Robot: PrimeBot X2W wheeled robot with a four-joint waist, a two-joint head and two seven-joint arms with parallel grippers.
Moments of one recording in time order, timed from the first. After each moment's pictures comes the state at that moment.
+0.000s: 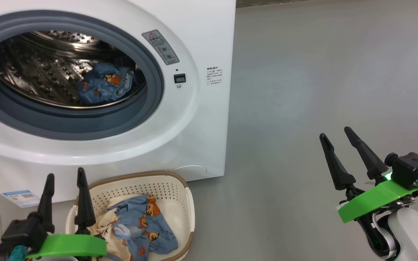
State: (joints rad) left arm -0.13 0.08 0.00 0.22 -0.31 -0.01 -0.26; right arm -0.27 -0.33 0.31 0.26 0.56 0.12 -0.25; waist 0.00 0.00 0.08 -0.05
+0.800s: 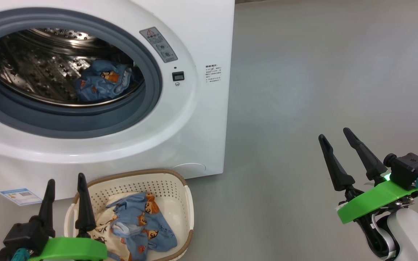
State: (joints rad) left arm -0.12 0.08 0.00 0.24 -0.31 -0.01 -0.26; right arm -0.27 -0.33 0.32 0.26 0.56 0.12 -0.25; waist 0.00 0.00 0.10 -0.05
